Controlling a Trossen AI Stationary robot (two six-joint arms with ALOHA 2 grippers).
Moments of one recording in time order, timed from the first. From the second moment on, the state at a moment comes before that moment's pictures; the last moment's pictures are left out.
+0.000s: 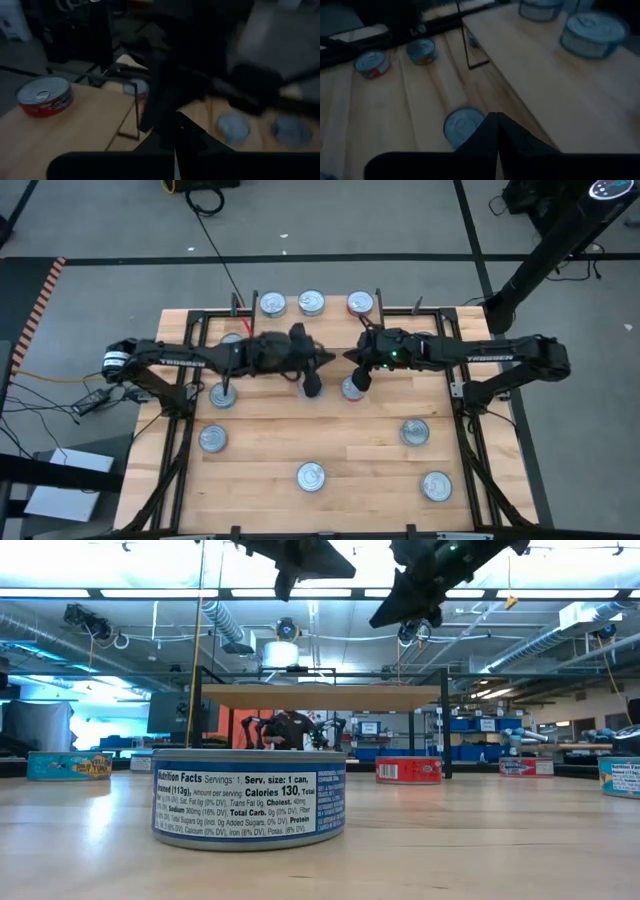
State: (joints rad) left arm 0.06 1.46 1.17 0.02 -0.19 -0.11; right arm -0.13 1.31 1.00 -0.23 0.19 0.21
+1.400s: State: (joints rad) left arm 0.05 1.43 1.16 -0.36 0.04 0.05; right arm -0.17 1.46 0.99 -0.29 -0.24 -0.05
